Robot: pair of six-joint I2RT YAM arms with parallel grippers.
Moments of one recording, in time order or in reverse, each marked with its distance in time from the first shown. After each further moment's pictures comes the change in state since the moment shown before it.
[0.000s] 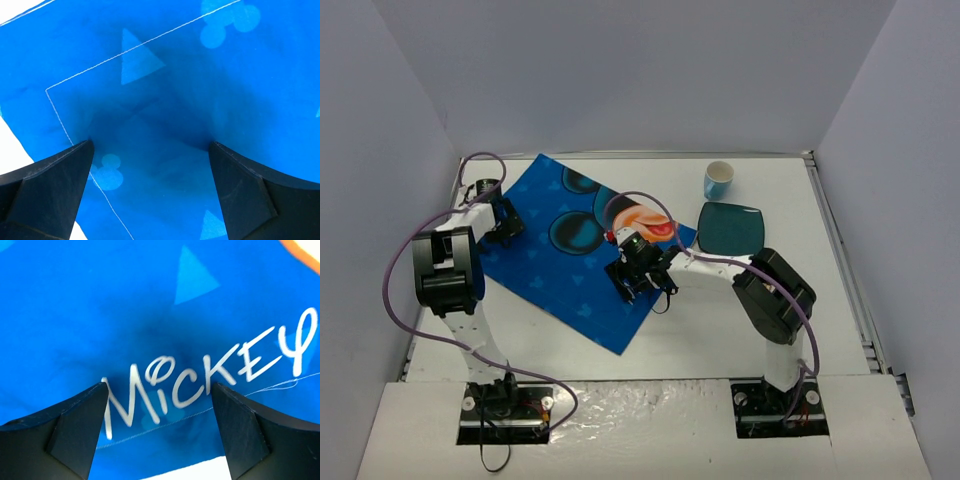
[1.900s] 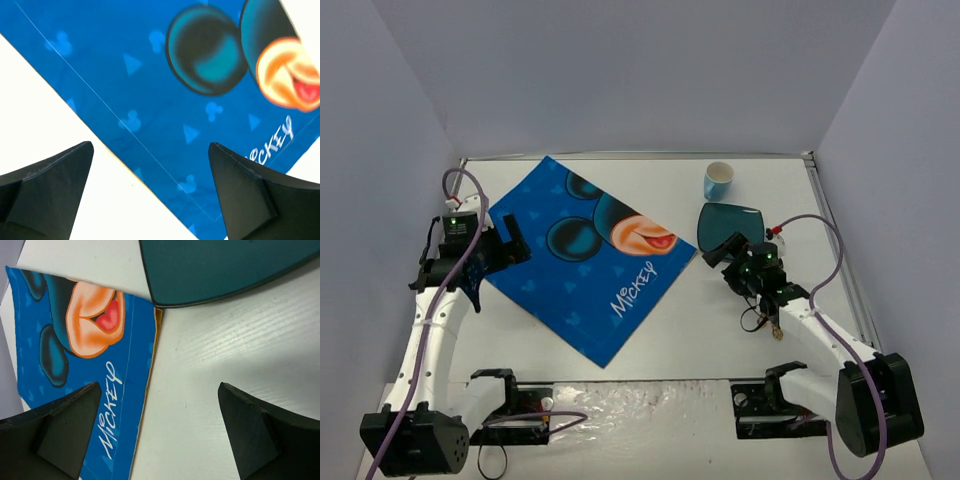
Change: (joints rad) left arm -0.072 -0.949 -0.336 -0.257 0.324 0.130; right arm -0.599 -0.805 -0.663 0.214 -0.089 0.726
